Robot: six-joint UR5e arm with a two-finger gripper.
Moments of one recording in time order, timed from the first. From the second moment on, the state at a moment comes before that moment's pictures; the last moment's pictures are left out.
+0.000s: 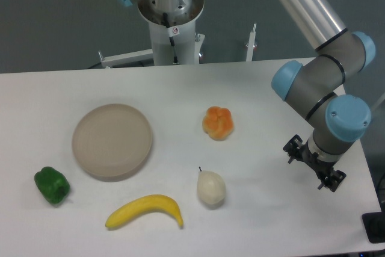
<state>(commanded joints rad) 2.47 -2.28 -1.21 -1.18 1.58 1.48</state>
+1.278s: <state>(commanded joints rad) 2.26 -2.24 -1.24 -1.19 1.43 1.22</state>
